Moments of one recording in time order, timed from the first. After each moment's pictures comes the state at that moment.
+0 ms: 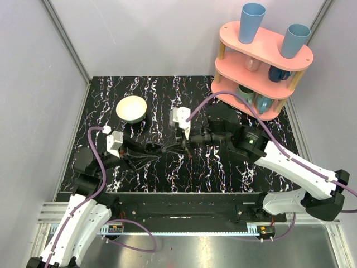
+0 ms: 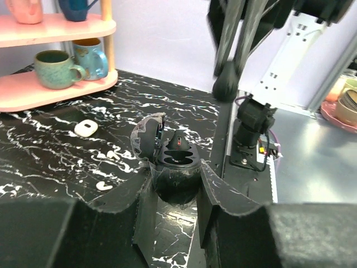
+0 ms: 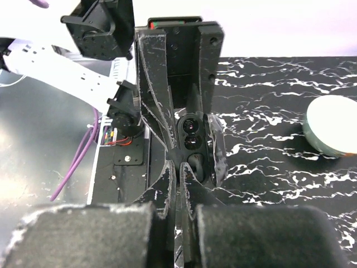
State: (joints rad) left arm -0.28 0.46 0.50 0.20 1.00 -0.36; right arm 1.03 1.24 1.42 -0.38 -0.49 -0.12
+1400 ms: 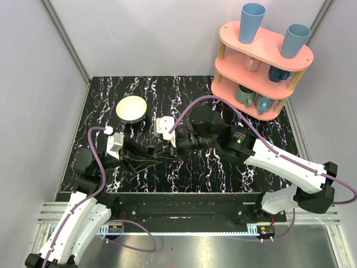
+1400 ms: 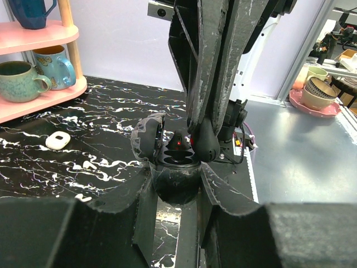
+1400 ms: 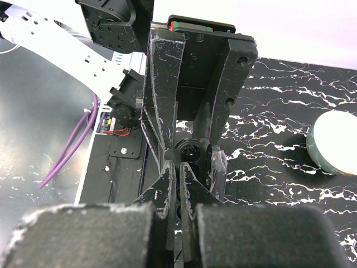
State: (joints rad) left arm -0.31 0.49 0.50 0.33 1.13 -0.44; right arm 1.13 1.37 1.53 -0.47 -0.46 -0.25
